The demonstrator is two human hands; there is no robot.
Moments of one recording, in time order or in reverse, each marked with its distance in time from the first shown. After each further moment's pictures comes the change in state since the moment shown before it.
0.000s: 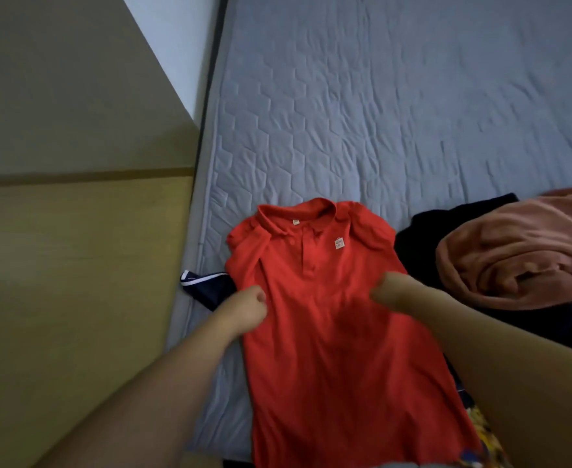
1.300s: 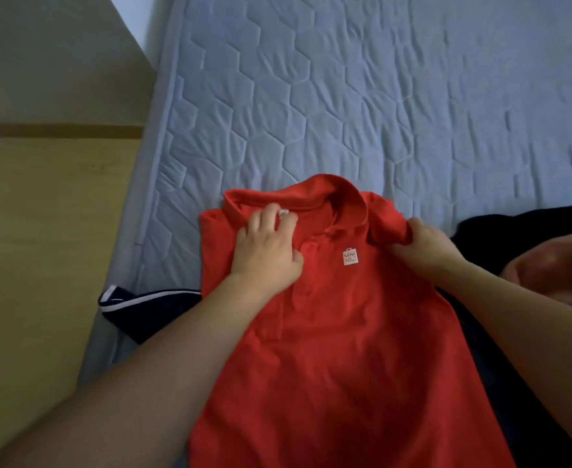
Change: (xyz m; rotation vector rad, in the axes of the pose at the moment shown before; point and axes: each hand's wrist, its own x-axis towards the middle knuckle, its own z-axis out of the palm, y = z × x) left_hand 0.189 0.064 0.017 0.316 0.616 0.393; right_hand 0.219 0.023 -0.025 0.051 0.446 -0.103
